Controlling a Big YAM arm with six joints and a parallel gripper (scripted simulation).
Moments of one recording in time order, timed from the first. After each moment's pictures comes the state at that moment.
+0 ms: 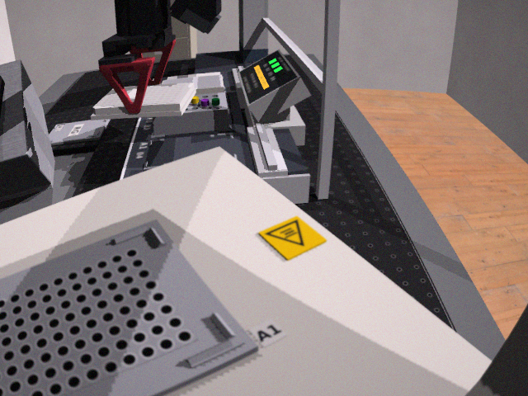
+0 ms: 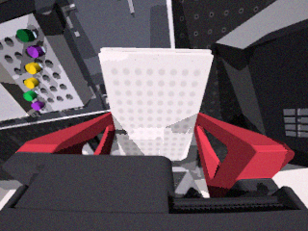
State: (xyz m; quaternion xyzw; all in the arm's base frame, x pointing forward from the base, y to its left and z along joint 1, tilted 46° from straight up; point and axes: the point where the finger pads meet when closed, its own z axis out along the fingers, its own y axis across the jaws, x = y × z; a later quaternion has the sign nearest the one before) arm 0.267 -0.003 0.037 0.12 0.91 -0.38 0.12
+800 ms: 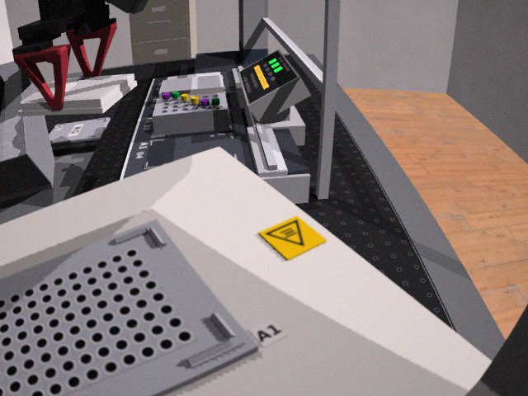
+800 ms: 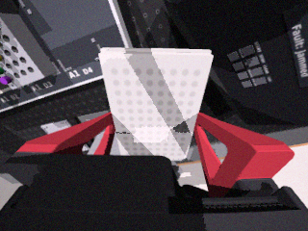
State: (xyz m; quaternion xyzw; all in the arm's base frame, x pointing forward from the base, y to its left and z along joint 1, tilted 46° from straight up) arm 0.181 -0.022 0.108 0.17 0.90 -0.37 0.14
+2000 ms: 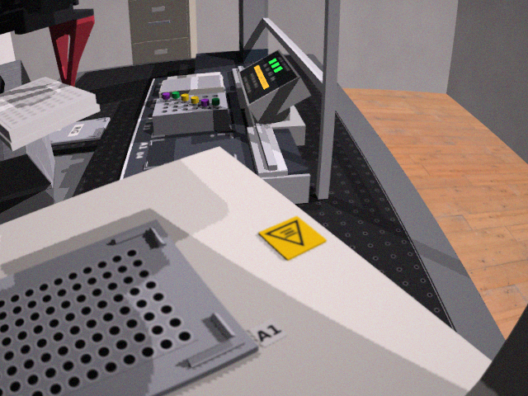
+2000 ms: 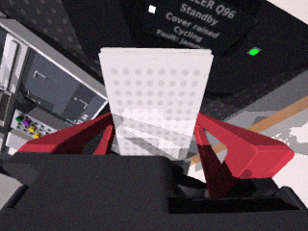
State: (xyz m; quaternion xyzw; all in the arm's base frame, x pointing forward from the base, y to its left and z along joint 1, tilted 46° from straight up) arm 0.153 -0.079 0.204 0.40 0.83 -0.32 0.23
